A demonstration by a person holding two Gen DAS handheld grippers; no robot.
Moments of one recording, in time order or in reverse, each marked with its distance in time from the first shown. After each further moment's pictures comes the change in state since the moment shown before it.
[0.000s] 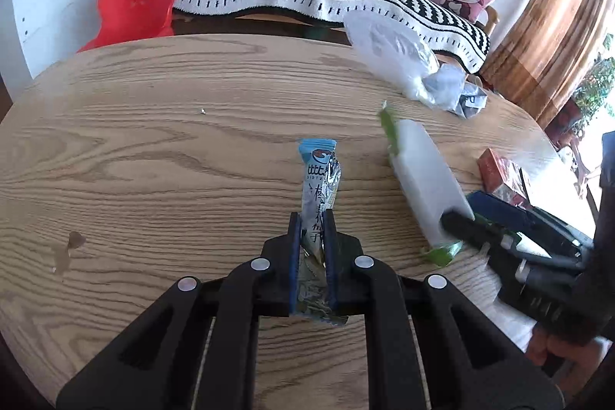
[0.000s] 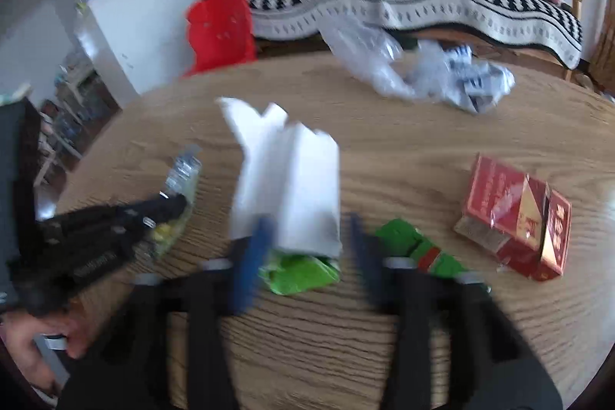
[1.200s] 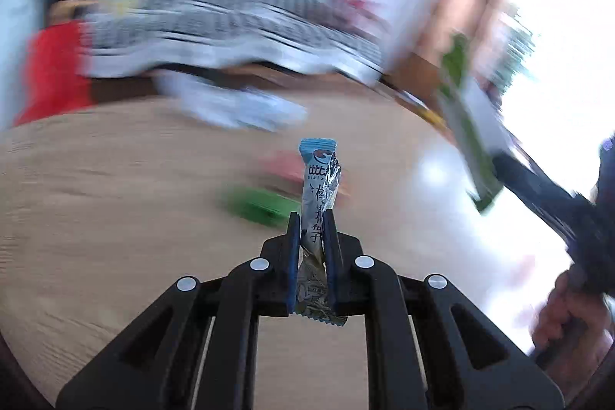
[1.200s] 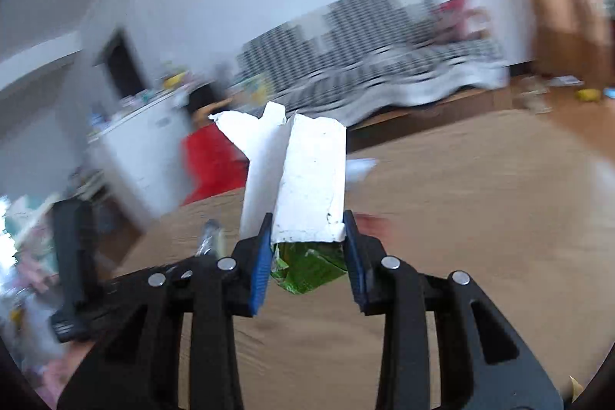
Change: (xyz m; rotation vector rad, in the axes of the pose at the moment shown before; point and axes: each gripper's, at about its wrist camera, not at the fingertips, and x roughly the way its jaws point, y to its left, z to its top) left arm -0.103 -0.199 -0.065 0.259 -0.091 -0.326; right arm -0.283 -0.148 -0.127 0.324 -0.436 -0.079
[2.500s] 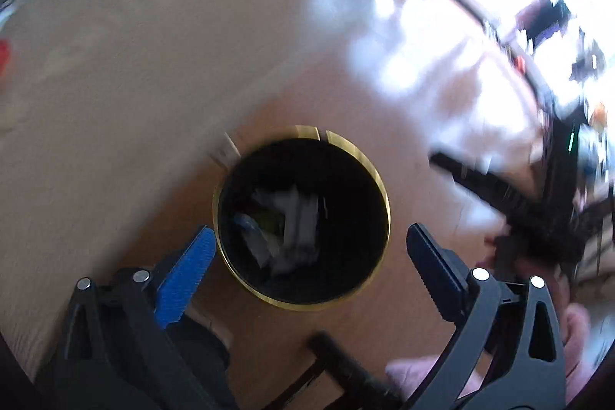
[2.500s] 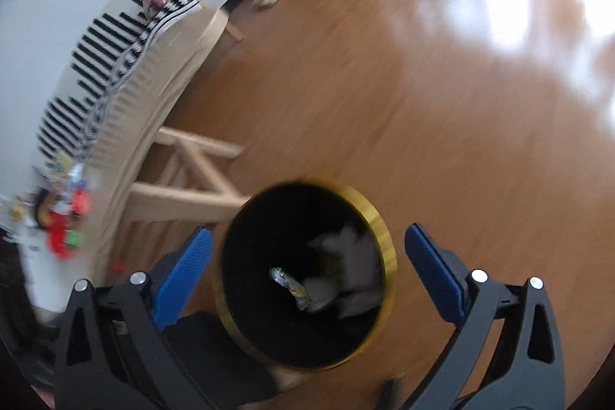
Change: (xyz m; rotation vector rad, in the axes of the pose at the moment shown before) left arm 0.118 -0.236 -0.124 0.244 0.474 -0.225; right arm -0.145 -0.255 -0.181 0.492 0.178 -0.560
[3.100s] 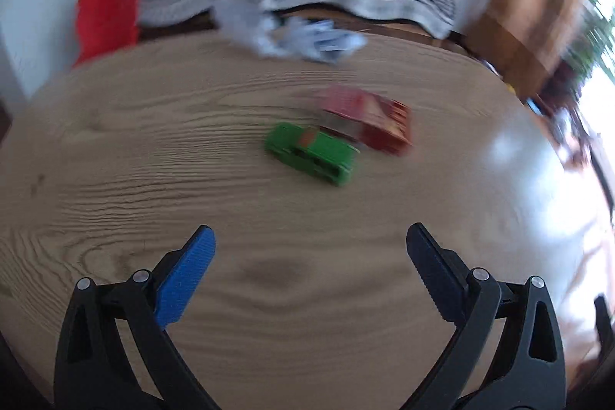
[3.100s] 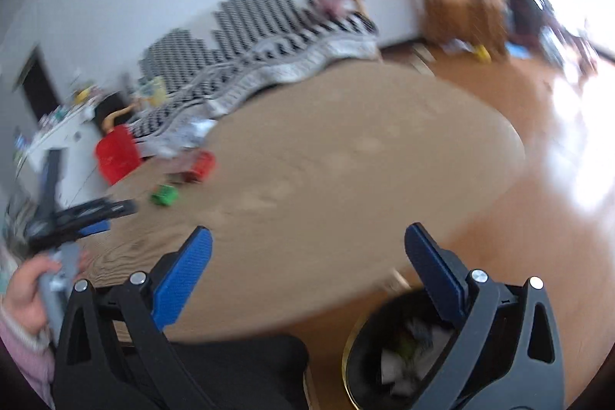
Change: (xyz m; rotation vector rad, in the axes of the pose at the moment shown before) left arm -0.152 0.266 0.001 -0.550 -0.296 0.508; right arm -0.047 0.238 0.004 -0.444 -0.187 0.359
